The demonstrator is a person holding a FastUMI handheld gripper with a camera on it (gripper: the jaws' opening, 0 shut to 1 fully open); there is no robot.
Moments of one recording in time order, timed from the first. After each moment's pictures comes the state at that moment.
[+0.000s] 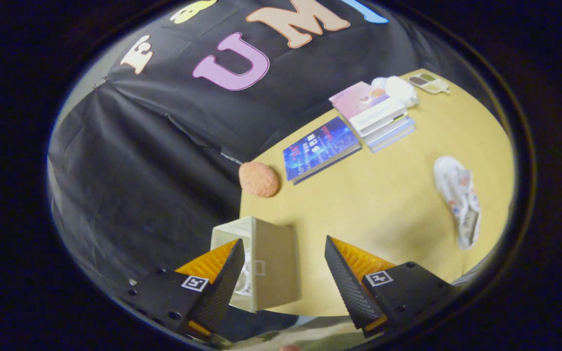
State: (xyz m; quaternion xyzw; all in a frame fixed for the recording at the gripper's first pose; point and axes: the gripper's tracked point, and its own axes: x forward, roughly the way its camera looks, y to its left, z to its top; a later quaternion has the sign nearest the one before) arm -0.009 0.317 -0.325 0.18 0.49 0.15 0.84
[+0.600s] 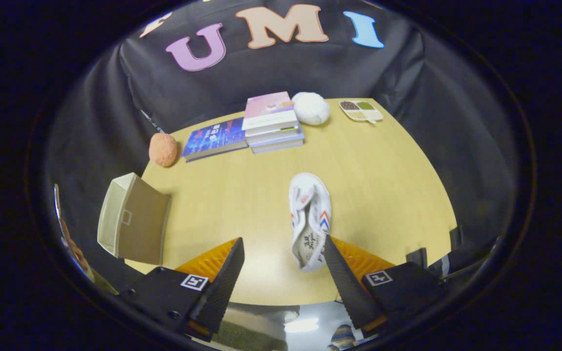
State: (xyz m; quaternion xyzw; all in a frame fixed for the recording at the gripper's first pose) arm -0.031 0.075 -0.368 -0.03 0.50 0.04 0.86
